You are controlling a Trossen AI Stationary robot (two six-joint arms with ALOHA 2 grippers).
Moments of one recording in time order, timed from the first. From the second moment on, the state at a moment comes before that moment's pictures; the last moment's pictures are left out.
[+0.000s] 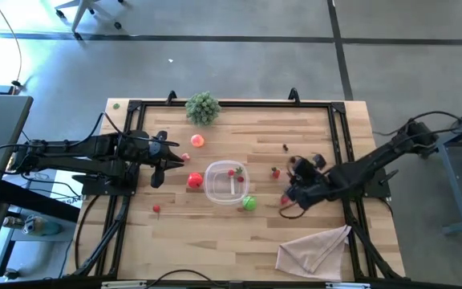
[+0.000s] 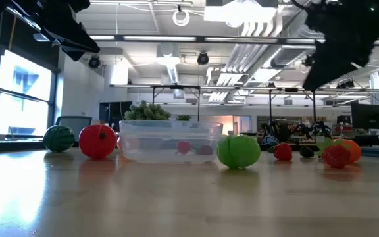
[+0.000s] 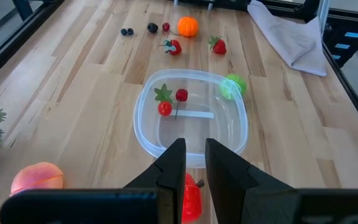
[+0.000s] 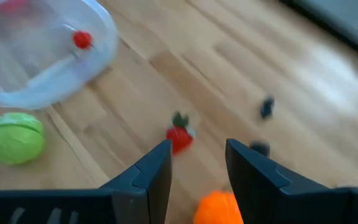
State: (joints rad) left arm 0.20 0.67 0.58 -0.47 0.06 -0.08; right arm 0.47 1.22 0.77 -0.85 0.75 1.13
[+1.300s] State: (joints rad) left arm 0.20 0.67 0.58 -0.47 0.06 -0.08; right arm 0.47 1.20 0.66 -0.93 0.55 1.49
